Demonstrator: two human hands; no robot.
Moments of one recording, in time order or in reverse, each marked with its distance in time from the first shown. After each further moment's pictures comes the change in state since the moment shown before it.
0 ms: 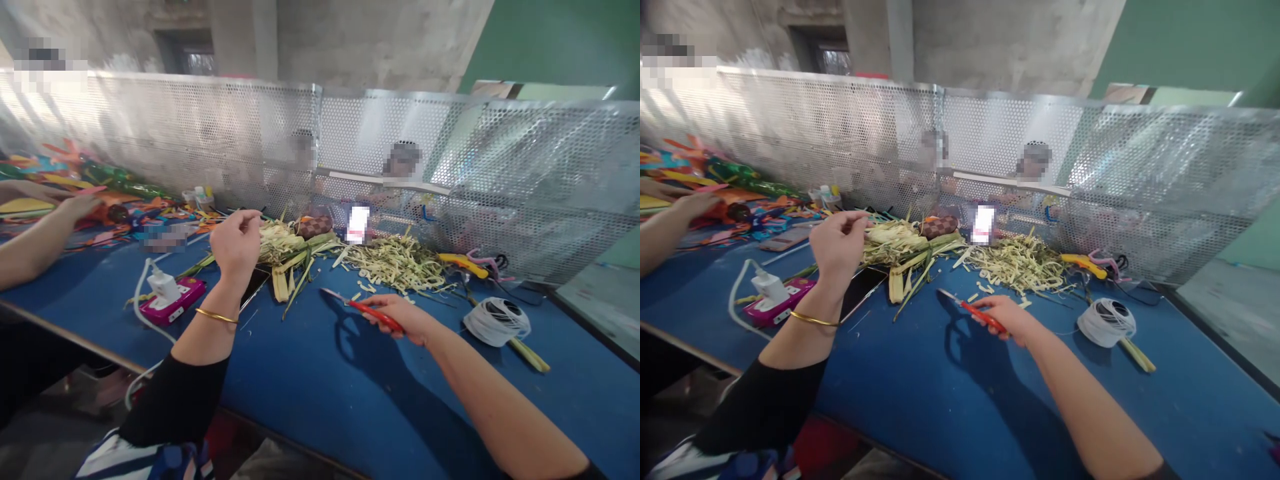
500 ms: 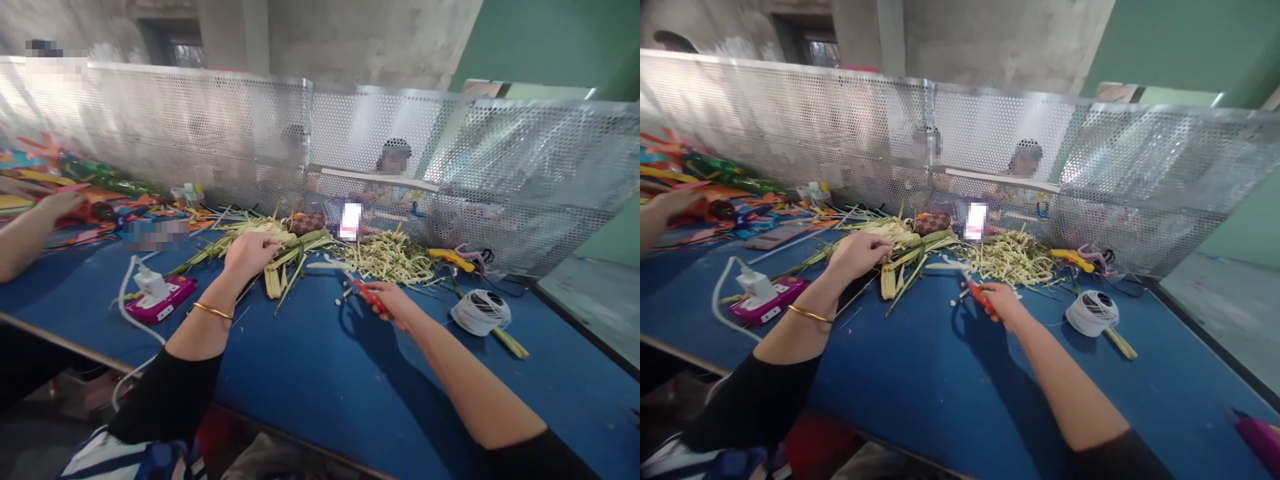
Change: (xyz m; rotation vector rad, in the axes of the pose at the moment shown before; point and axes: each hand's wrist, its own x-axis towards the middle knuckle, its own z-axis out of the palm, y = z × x) left_hand -0.002 -0.003 0.015 0.264 -0.552 0.120; right_hand 0.019 0.007 -0.005 0.323 0.246 -0.035
